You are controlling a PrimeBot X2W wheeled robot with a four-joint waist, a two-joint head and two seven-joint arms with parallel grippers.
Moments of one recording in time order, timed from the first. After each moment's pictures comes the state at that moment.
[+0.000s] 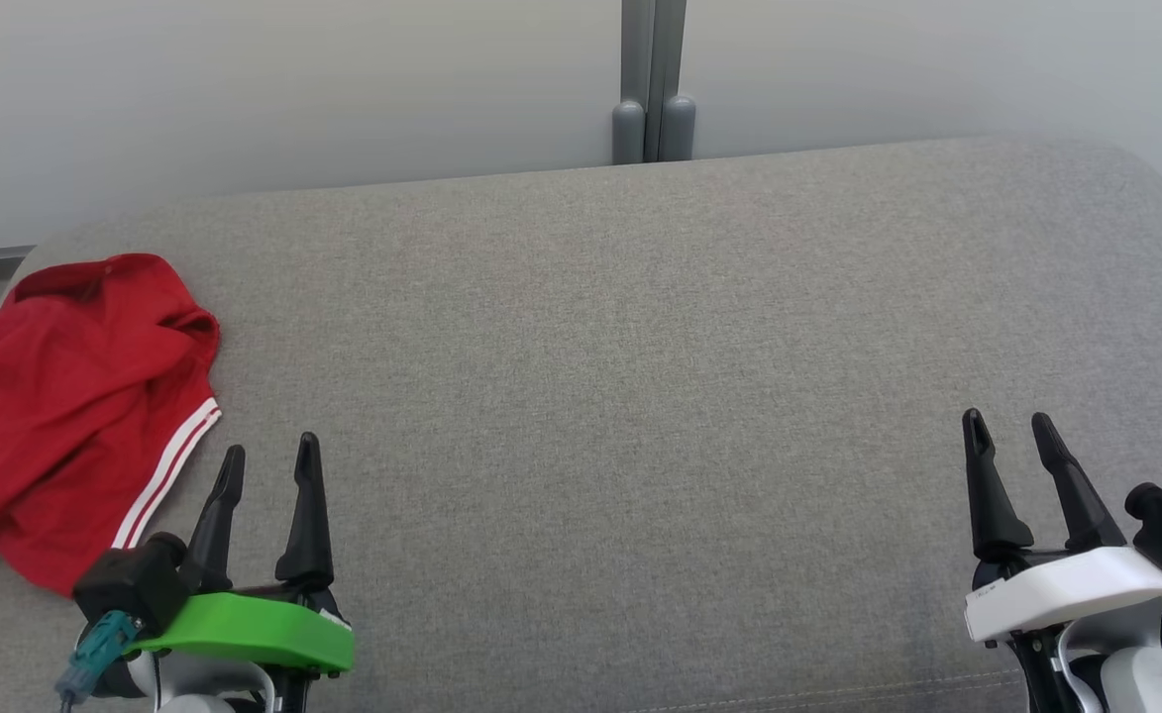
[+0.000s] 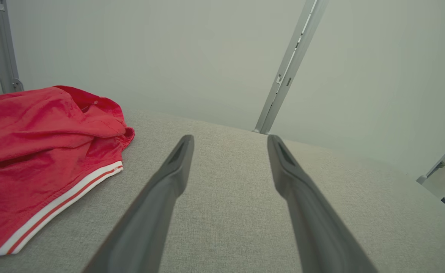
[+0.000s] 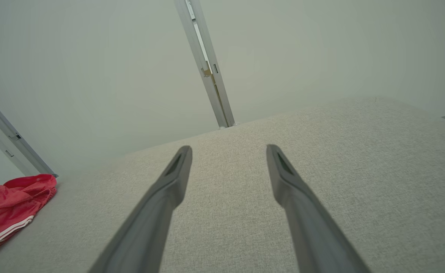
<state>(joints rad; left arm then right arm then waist) -0.04 0.11 -0.09 0.11 -0.46 -0.06 -0.18 0.00 -0.12 -0.03 0.06 0.41 0.13 -0.15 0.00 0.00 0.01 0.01</state>
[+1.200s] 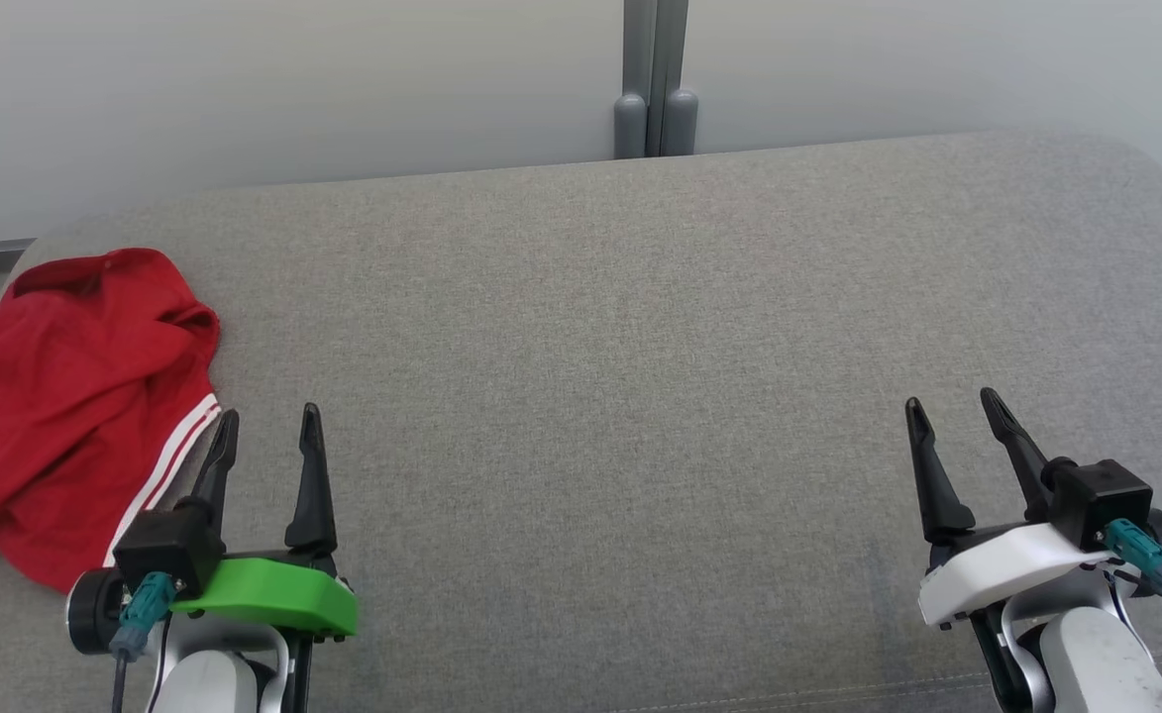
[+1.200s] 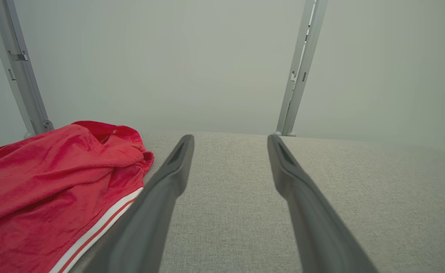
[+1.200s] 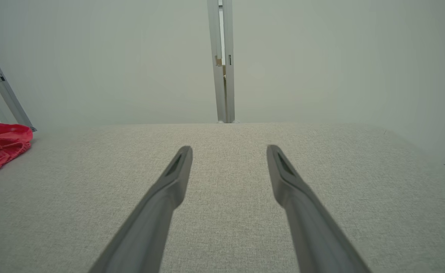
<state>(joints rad) -0.14 0.07 -0.05 0.24 -0.24 -0.07 -0.24 -0.11 -0.12 0.02 0.23 0.18 0.13 -0.24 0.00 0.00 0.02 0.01</state>
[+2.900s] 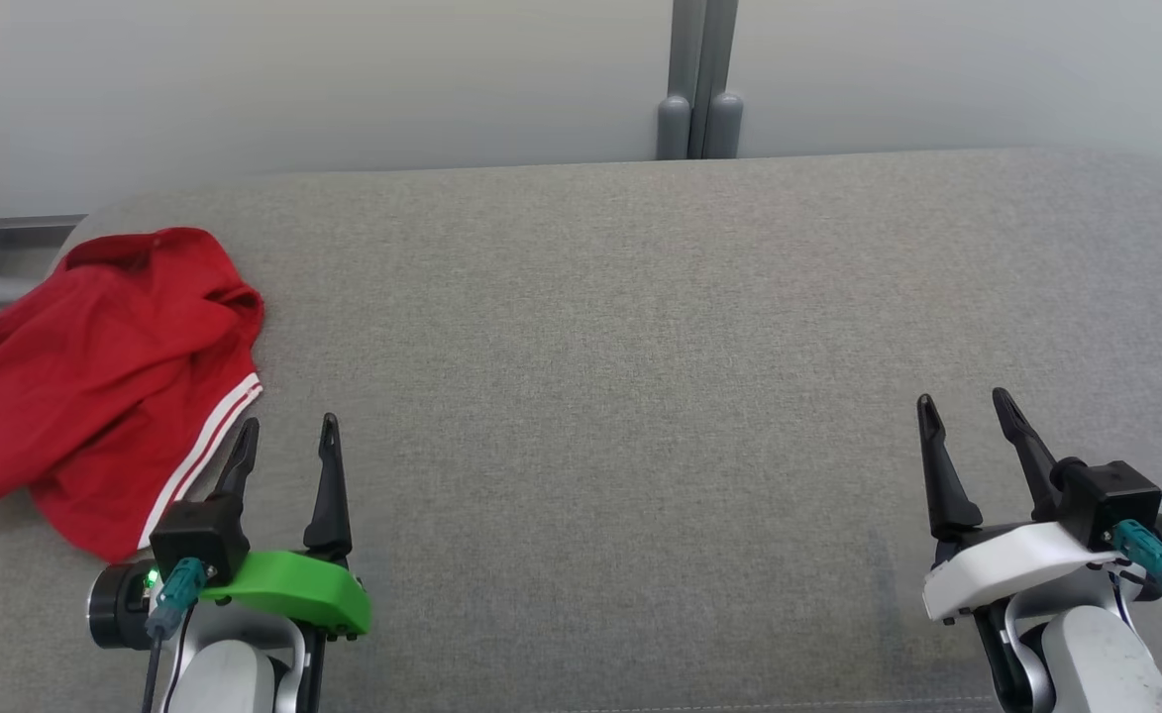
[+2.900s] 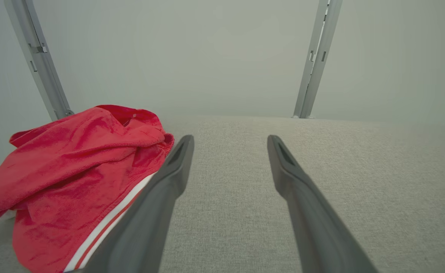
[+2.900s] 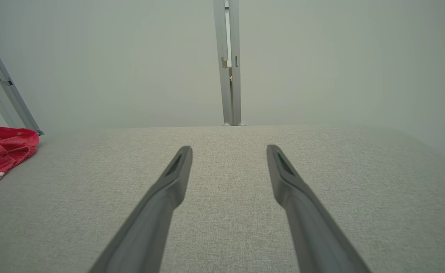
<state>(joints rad) -0.19 0.05 -0.05 0.39 -0.16 -0.06 -0.26 -0.13 -0.11 0.00 0.27 0.17 0.13 -0.26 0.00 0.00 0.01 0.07</state>
